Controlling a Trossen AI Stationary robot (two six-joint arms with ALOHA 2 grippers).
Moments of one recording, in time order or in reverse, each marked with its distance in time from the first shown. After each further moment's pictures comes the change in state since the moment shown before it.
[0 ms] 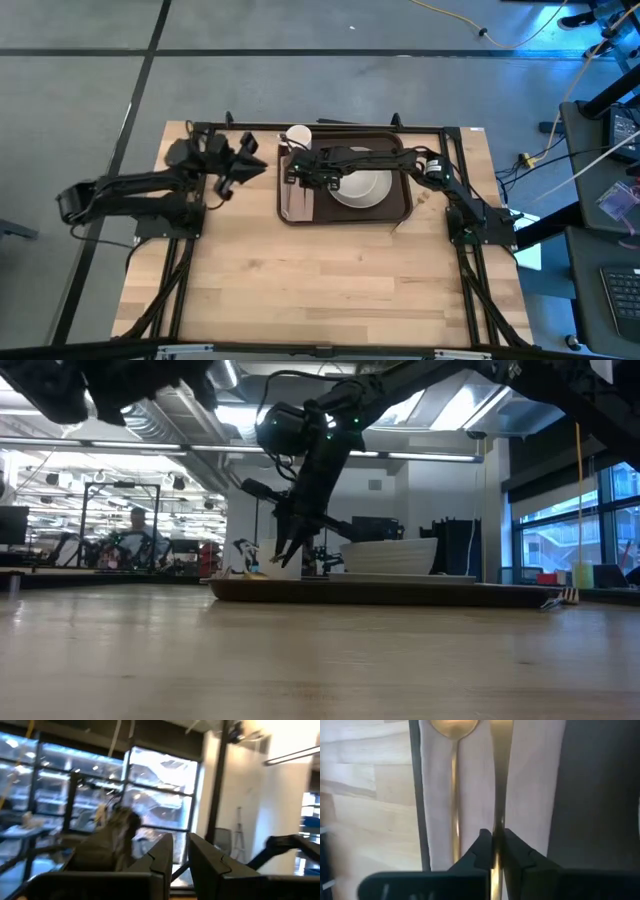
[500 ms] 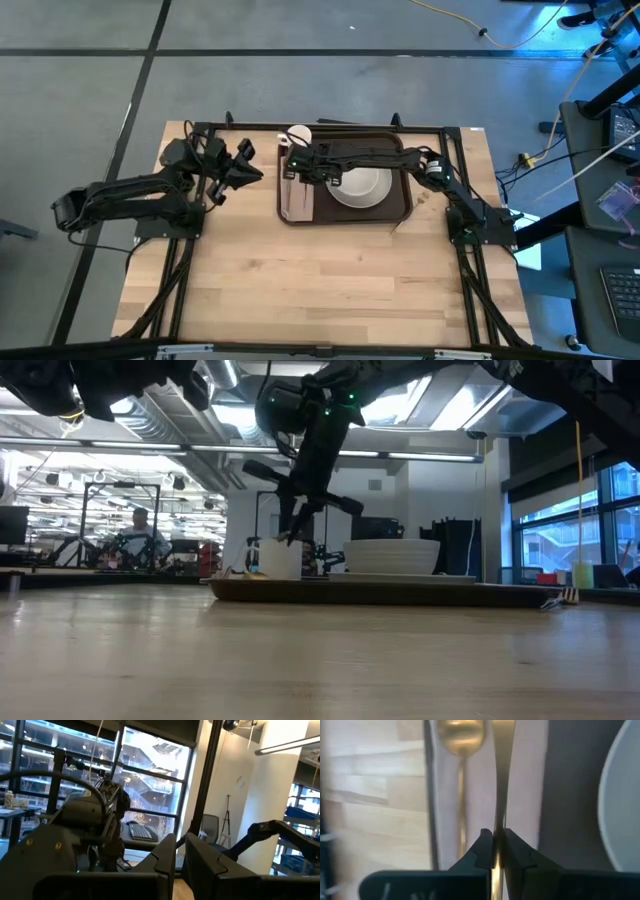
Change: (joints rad) left arm 0.002 -0.122 0.000 -0.197 0.080 -0.007; right arm 0.011 0.000 0.133 -0.174 0.082 0.019
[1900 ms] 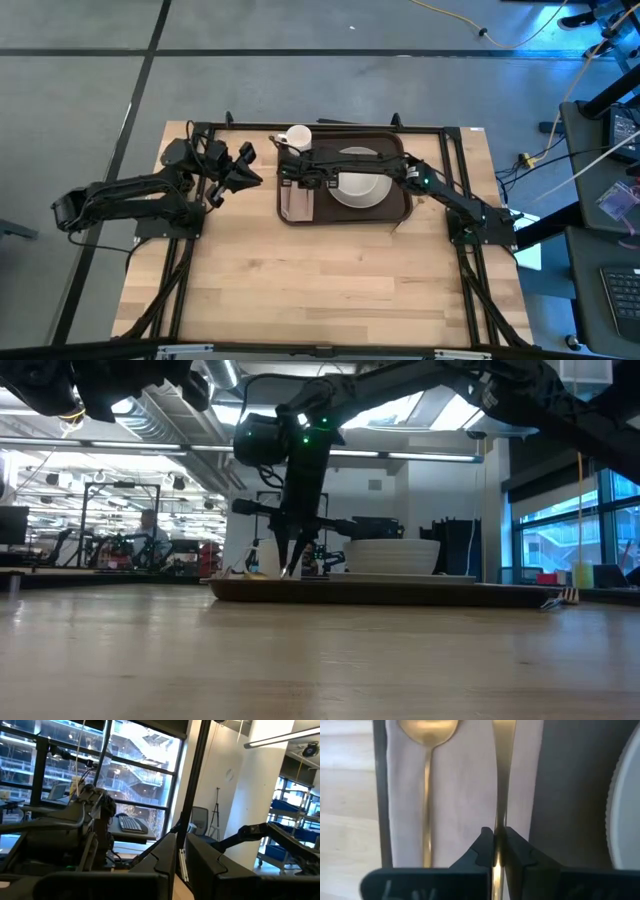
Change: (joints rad) left arm 0.000 0.000 0.000 -0.021 0.071 -0.006; right arm 0.008 0.200 0.225 -0.184 0.052 -0.045
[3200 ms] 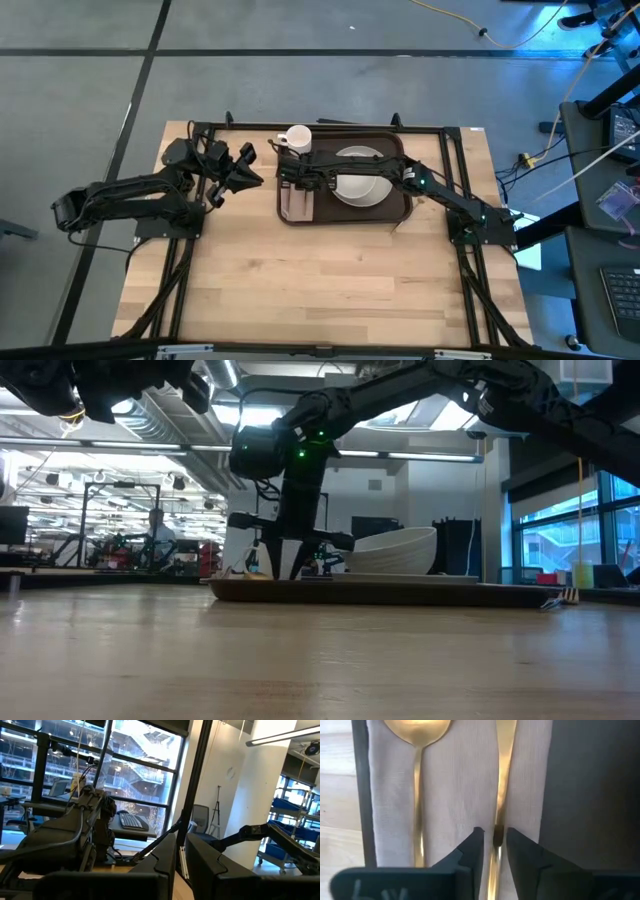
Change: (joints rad) left arm 0.000 0.000 0.000 -0.022 0.000 0.009; right arm -0.003 0.042 -0.002 0.038 0.008 0.017
